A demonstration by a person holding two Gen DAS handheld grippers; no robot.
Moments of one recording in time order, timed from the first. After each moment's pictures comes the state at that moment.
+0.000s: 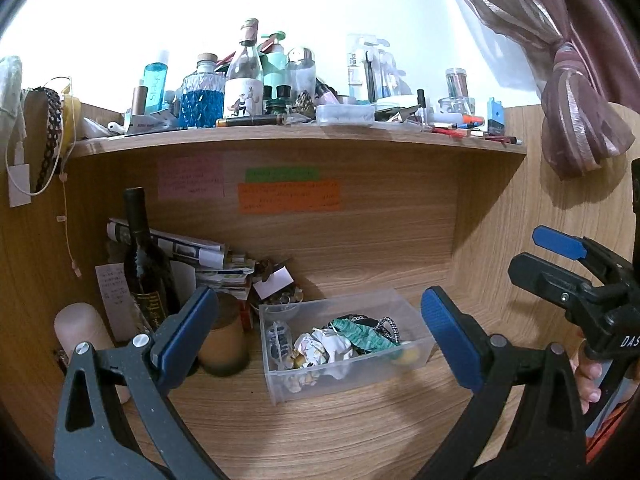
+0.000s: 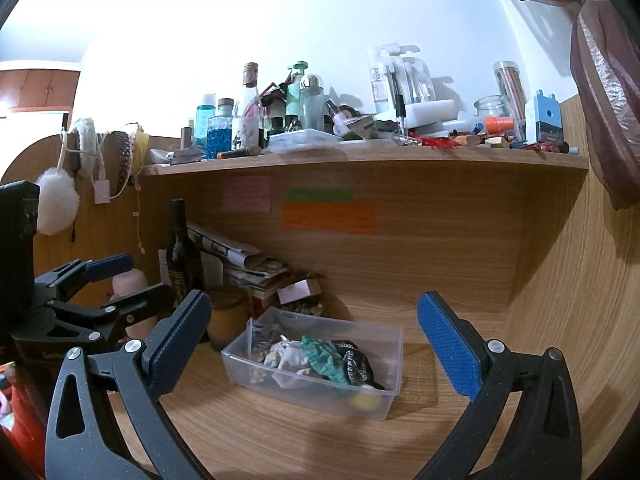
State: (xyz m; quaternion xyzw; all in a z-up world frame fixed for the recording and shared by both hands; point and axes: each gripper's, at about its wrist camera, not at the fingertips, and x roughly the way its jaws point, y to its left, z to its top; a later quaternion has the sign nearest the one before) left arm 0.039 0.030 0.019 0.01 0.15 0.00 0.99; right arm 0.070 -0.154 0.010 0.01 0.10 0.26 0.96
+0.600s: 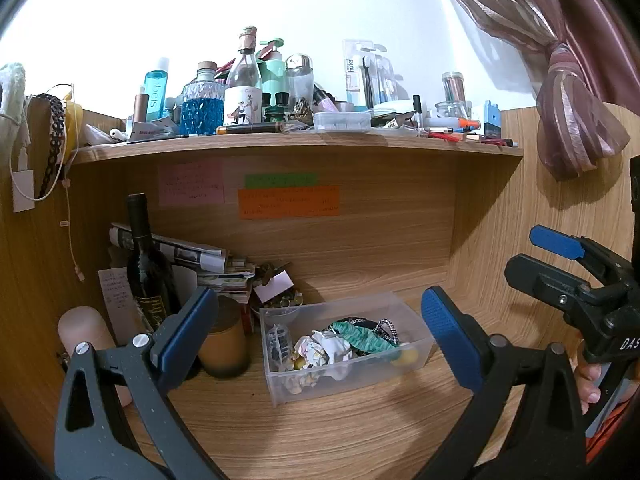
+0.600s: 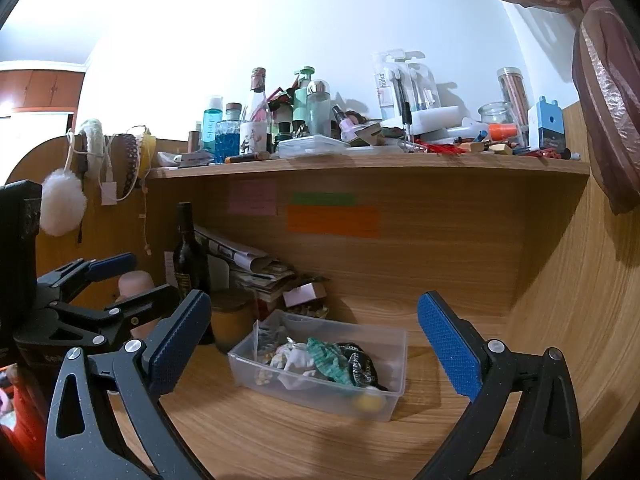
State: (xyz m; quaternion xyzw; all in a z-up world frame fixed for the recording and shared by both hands) left arm 0.034 0.027 0.022 0.02 0.14 0.00 0.99; right arm 0.063 -0.151 0.012 0.01 0.10 0.27 0.96
